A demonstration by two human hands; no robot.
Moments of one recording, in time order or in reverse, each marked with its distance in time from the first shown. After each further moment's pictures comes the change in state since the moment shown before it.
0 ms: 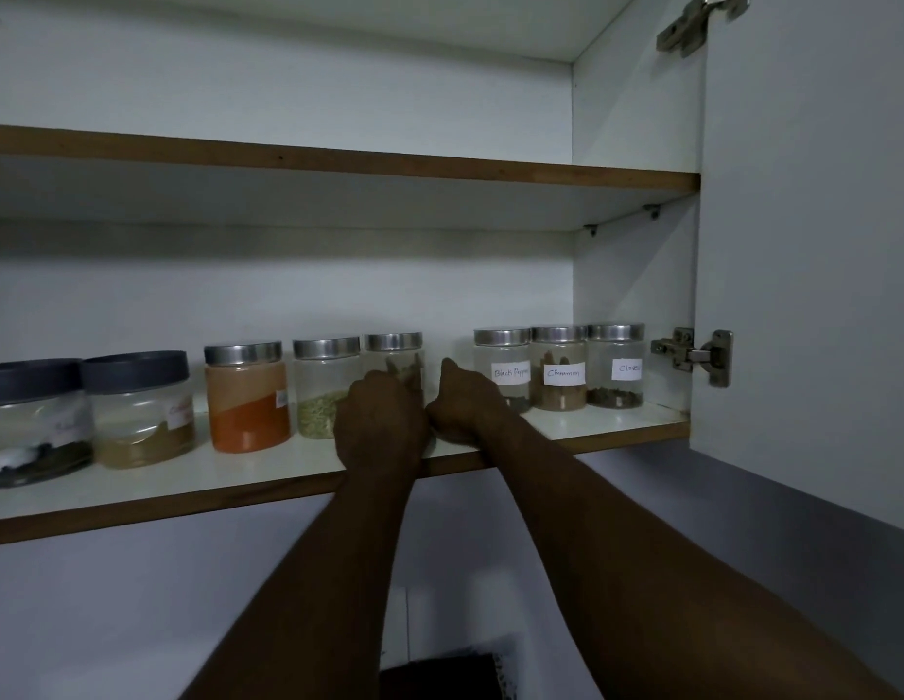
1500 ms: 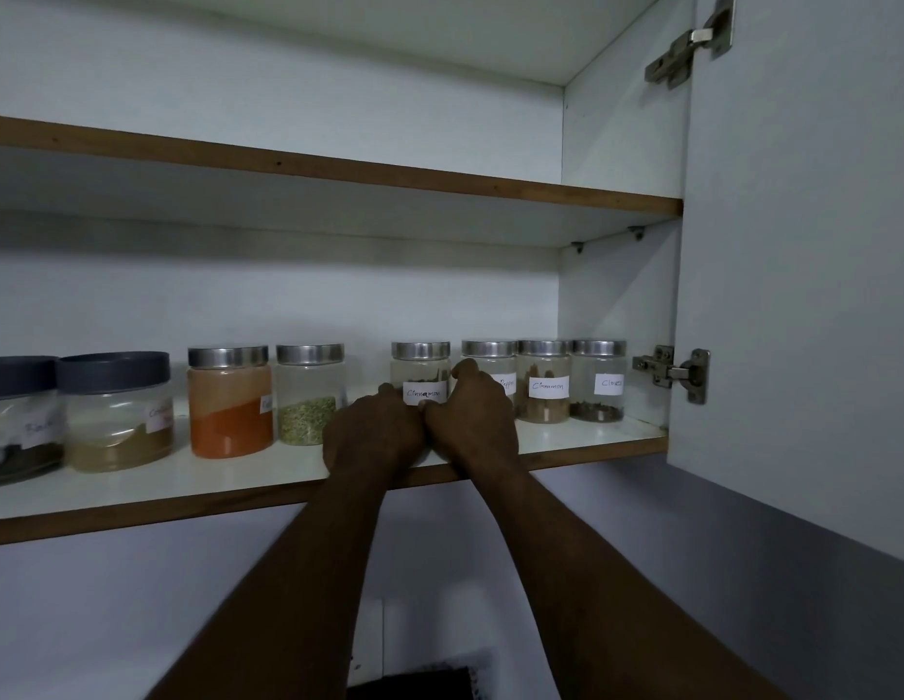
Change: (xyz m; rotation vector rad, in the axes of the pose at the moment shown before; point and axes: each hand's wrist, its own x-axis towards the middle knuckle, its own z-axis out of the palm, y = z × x) left_hand 0.012 -0.007 0.009 0.125 -0.240 0.169; right_hand -0.044 -0.001 -0.003 0.176 0.428 0.045
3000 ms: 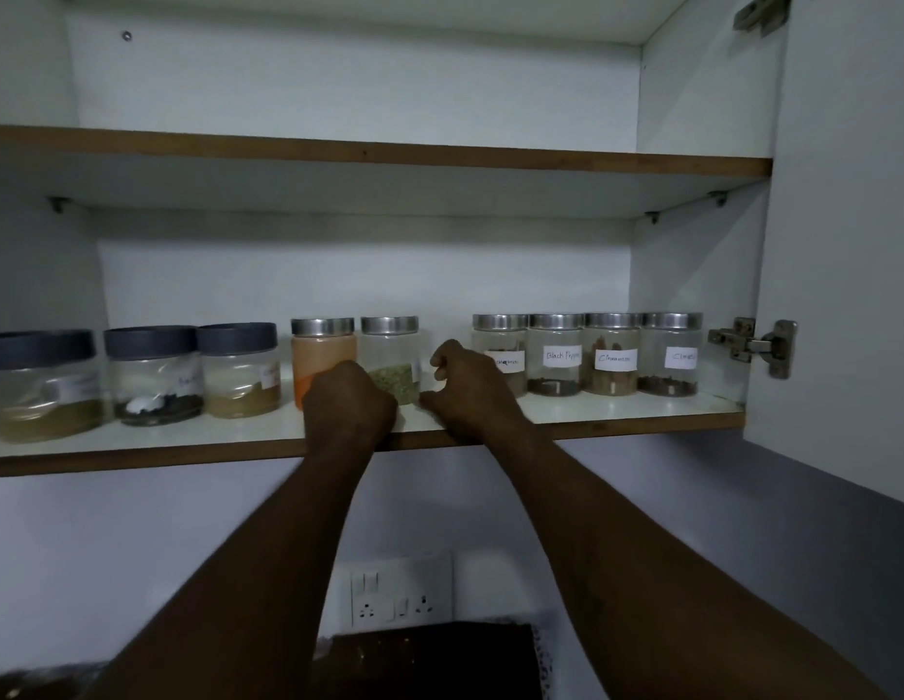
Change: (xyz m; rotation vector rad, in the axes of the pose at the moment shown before) left_hand -0.040 -0.075 -0.057 -0.104 0.240 -0.288; right_hand -0.020 -0.044 0.027 0.094 -0.288 -0.267
